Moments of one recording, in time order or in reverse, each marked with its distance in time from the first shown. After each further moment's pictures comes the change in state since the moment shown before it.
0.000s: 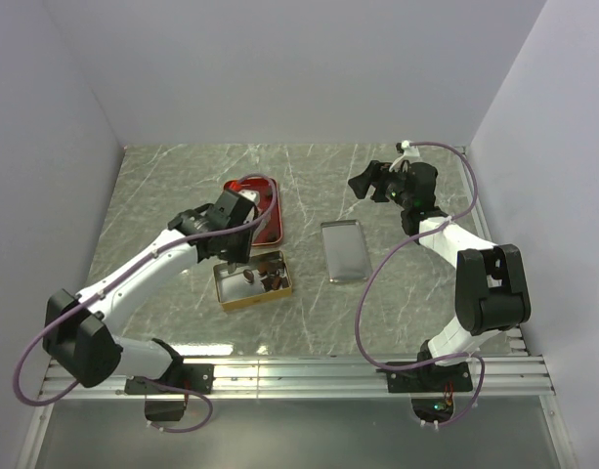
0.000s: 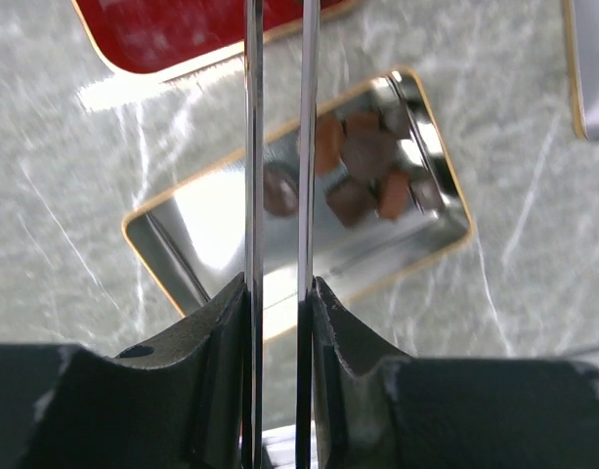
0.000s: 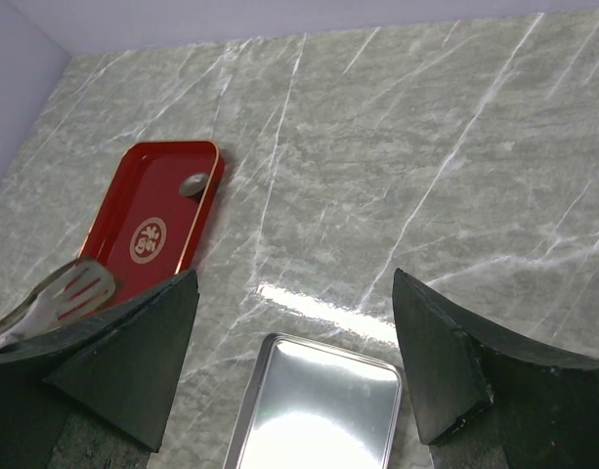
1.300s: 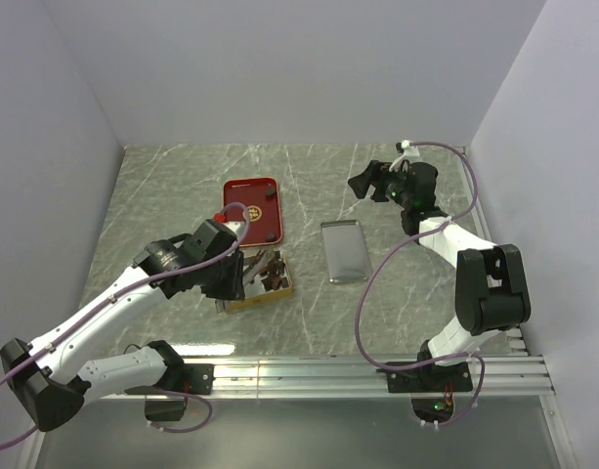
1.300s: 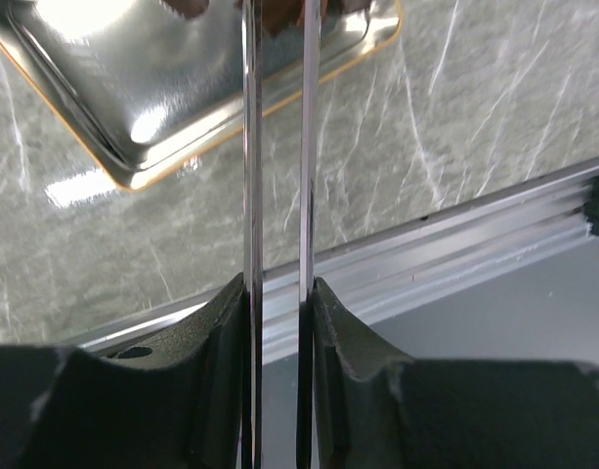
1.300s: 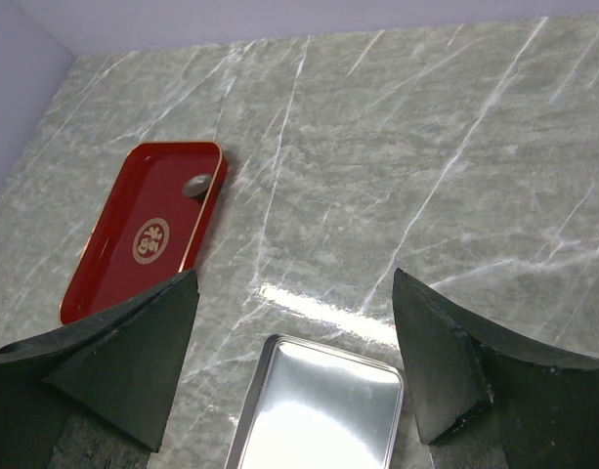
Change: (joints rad) left arm -0.113 -0.305 -0.111 -0.222 0.170 -0.204; right arm 0.000 0.000 0.000 0.007 -0.006 0.000
